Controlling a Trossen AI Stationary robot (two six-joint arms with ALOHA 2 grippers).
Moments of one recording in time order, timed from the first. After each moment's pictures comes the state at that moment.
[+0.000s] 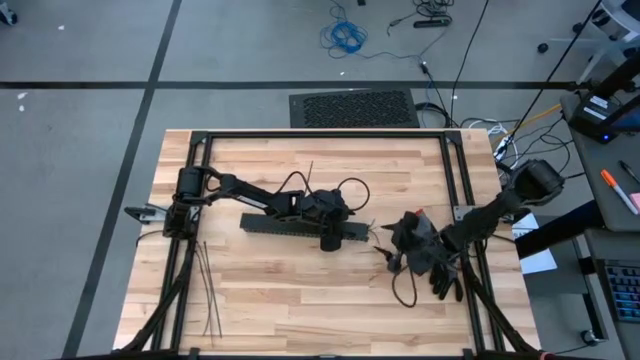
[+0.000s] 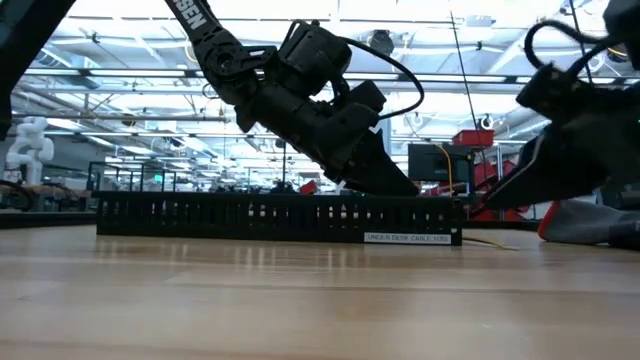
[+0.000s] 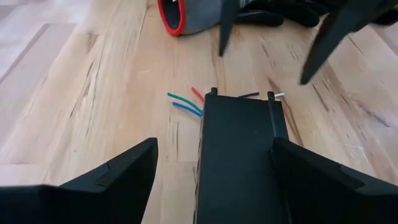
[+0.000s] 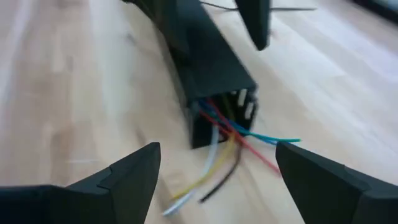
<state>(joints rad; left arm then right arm) 0.04 2.06 1.12 0.34 0.11 0.06 0.54 1.38 0.30 0.27 0.78 0.59</state>
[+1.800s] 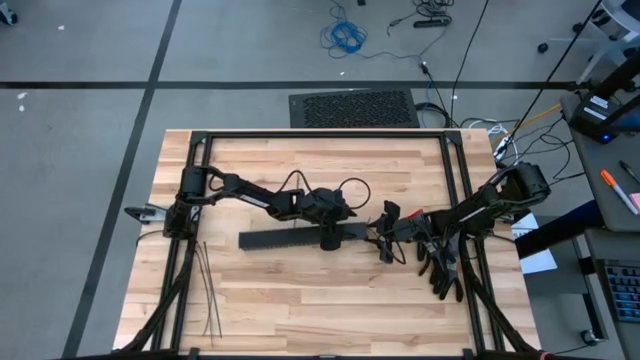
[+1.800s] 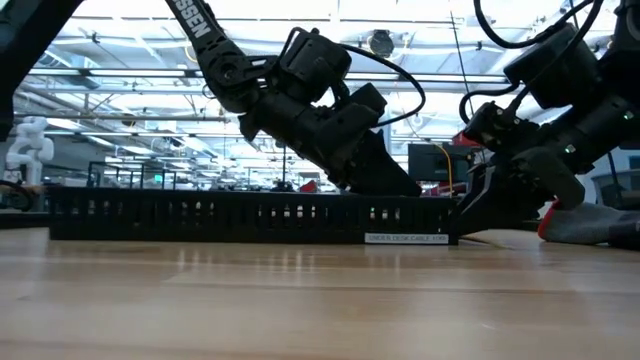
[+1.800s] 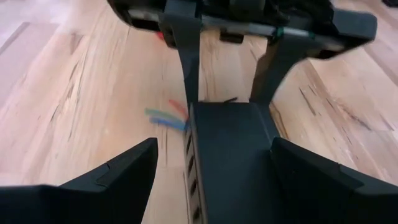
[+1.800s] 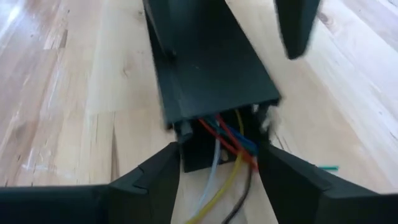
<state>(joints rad) 0.06 2.06 1.12 0.39 0.18 0.03 0.18 1.53 0.26 0.63 0.30 0.21</state>
